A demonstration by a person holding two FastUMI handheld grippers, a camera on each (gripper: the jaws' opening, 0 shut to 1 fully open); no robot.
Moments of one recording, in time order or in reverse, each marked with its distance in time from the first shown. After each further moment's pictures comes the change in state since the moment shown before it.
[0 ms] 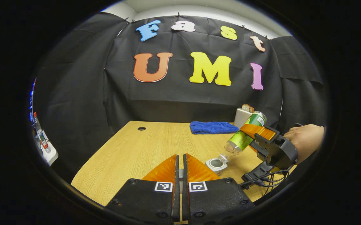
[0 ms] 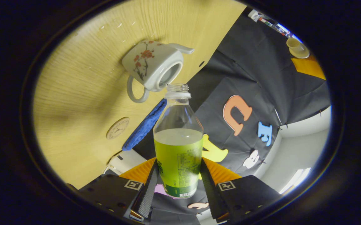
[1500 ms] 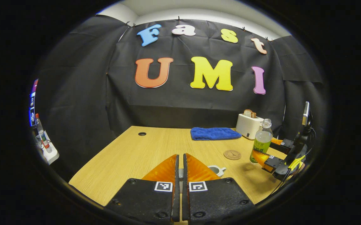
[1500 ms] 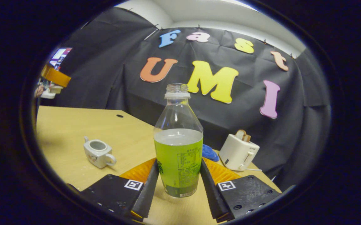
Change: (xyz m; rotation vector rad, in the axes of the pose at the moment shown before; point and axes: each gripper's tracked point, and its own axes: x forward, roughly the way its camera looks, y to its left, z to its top) left arm 0.007 -0.025 0.018 -0.007 -0.062 0.033; right arm -0.014 0.091 -0.059 1.962 -0.018 0.291
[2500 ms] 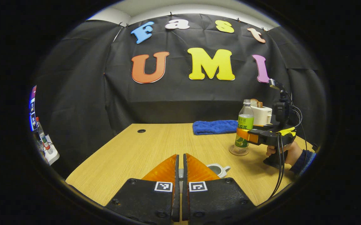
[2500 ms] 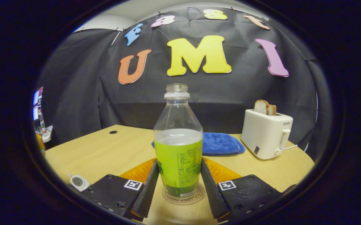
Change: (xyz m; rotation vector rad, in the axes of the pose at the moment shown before) left arm 0.044 -0.020 -0.039 0.077 0.062 0.067; right arm 0.140 -0.010 -0.010 0.272 0.121 0.090
